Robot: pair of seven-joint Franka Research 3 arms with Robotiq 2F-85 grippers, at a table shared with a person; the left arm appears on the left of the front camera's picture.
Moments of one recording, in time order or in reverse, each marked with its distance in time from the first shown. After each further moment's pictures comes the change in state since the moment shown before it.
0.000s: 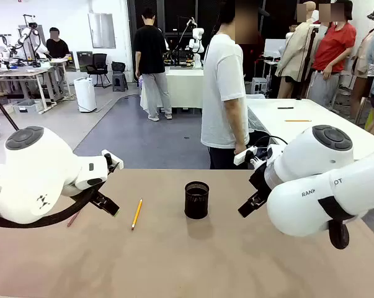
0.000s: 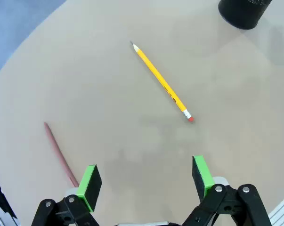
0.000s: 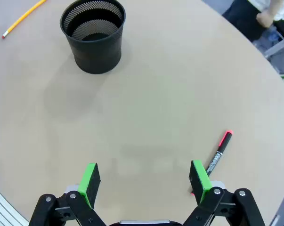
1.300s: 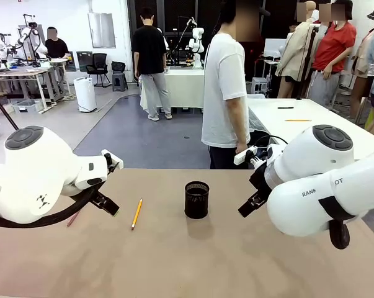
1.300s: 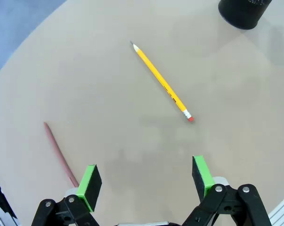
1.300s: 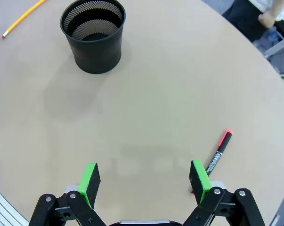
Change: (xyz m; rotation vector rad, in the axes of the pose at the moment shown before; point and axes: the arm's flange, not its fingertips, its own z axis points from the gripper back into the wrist) left arm 0.000 0.000 0.000 0.000 0.000 0.000; right arm 0.000 0.000 0.000 0.000 0.000 0.001
